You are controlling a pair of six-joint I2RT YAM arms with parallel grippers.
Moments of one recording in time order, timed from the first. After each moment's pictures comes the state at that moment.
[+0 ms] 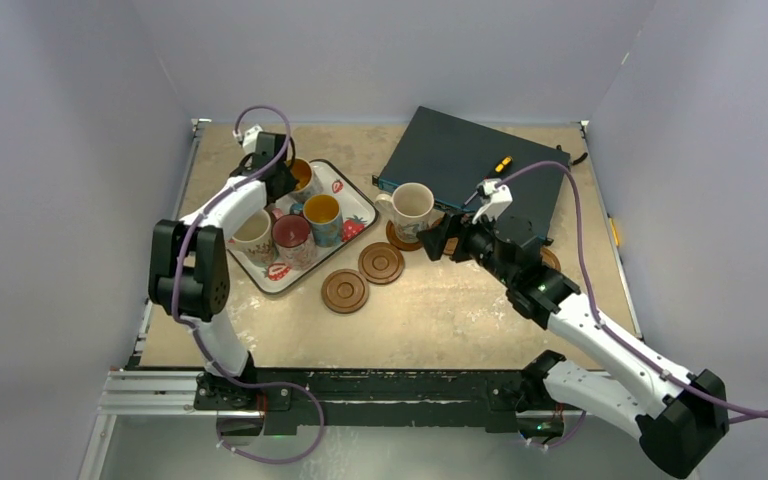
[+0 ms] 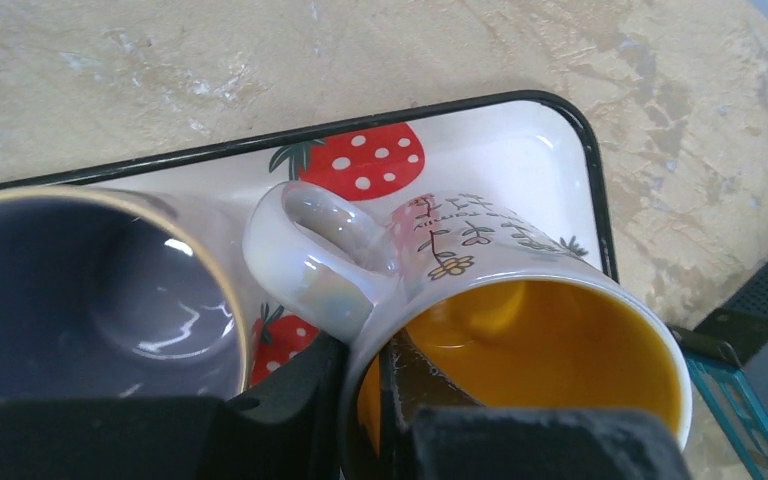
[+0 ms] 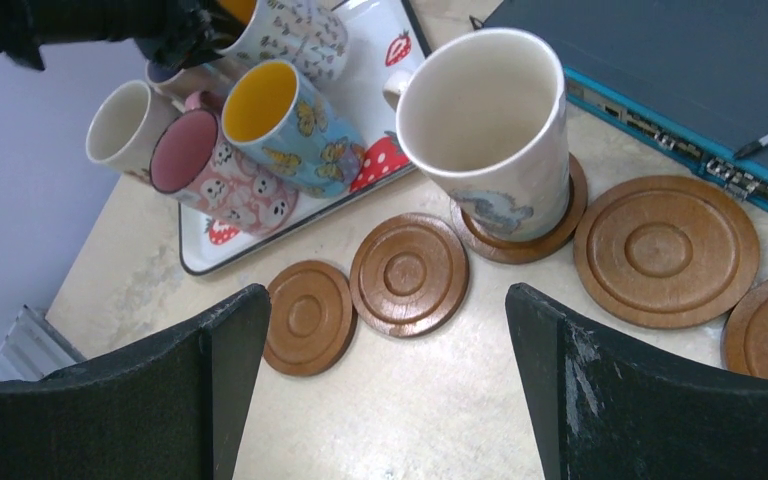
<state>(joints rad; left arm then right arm) -0.17 1.81 1.31 -0.30 -0.32 -0.67 0.62 0.90 0.66 0.00 0.01 0.49</state>
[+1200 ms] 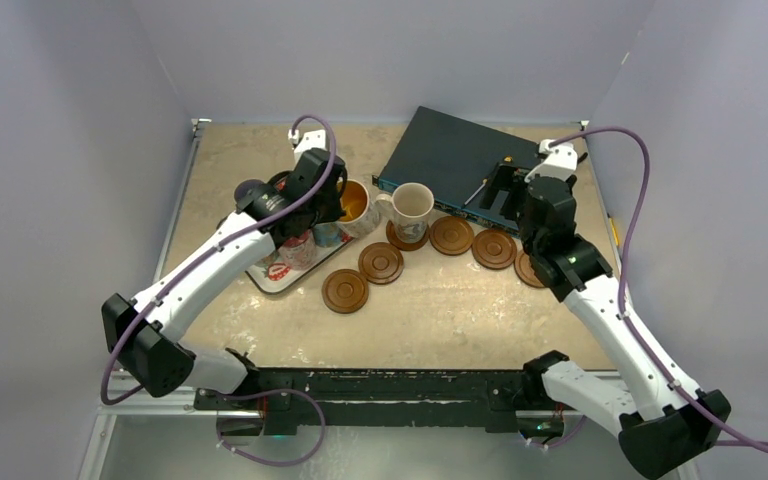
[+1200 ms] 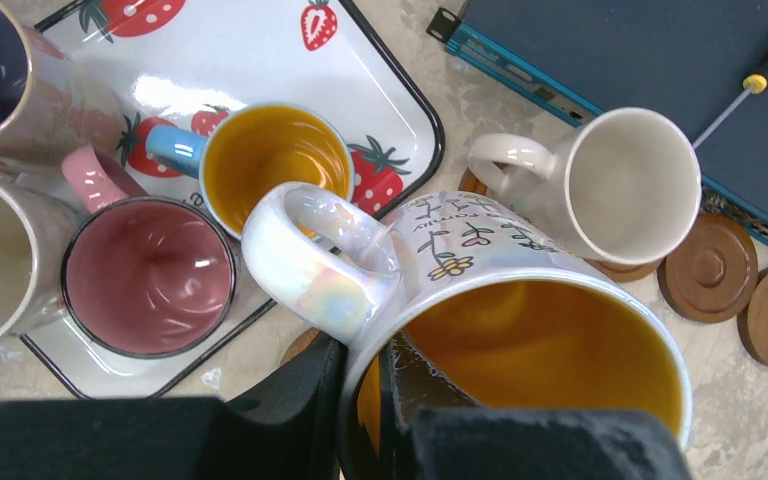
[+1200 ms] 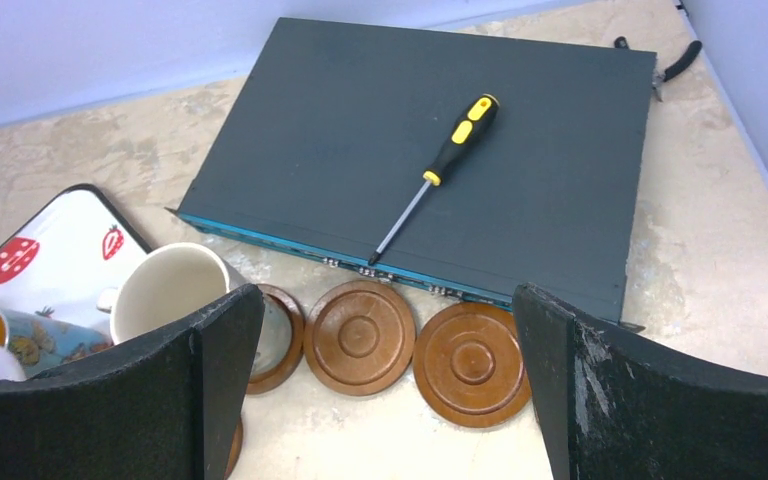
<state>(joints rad) -0.64 1.39 1.39 -0.75 -0.41 -0.63 0.40 0.96 0.97 -0.27 0.41 0.32</state>
